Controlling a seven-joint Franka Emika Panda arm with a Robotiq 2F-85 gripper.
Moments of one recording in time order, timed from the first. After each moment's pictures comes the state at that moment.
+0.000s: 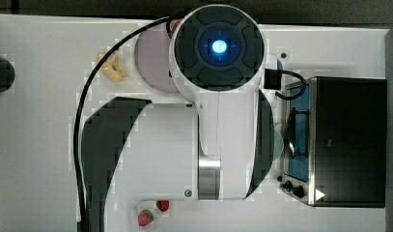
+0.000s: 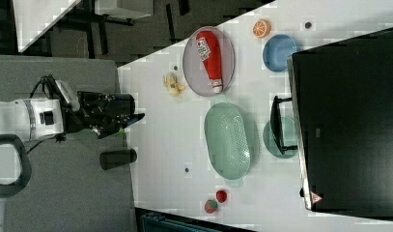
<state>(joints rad) 0.02 -0.04 -0.02 -1.80 -0.03 0.22 0.06</state>
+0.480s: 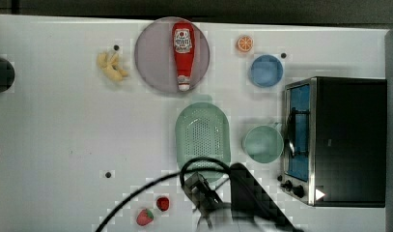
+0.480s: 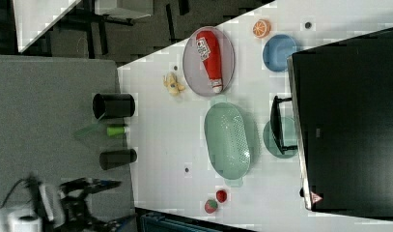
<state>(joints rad) 0.03 -0.60 -0.06 -2.16 -0.05 0.00 0.07</state>
